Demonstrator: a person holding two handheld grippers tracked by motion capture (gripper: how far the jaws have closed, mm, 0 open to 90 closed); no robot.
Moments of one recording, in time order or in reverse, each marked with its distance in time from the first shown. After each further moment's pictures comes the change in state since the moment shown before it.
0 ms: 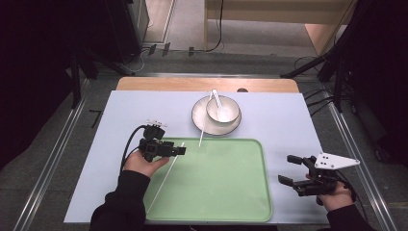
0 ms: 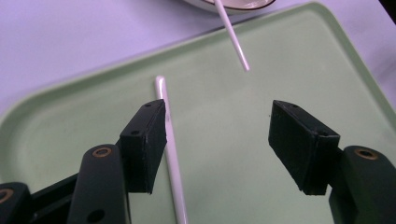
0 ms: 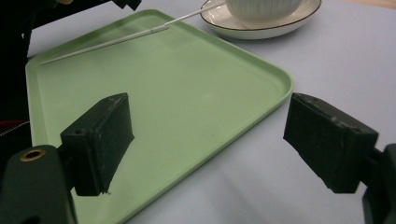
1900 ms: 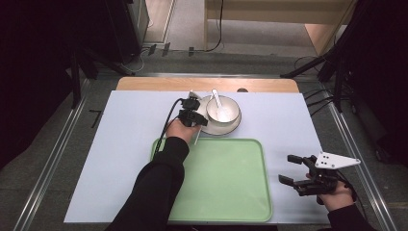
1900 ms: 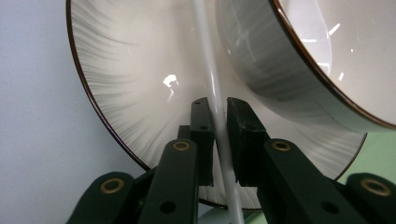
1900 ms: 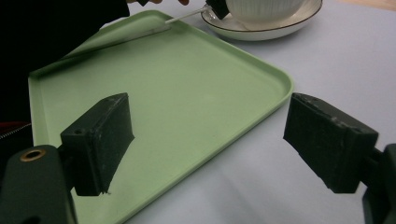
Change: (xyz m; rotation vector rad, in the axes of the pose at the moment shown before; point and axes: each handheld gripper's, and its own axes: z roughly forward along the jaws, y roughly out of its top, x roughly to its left) left arm 0.003 0.106 0.110 0.085 0.127 -0.085; right arm -0.001 0.001 -0.001 -0.001 0.009 -0.002
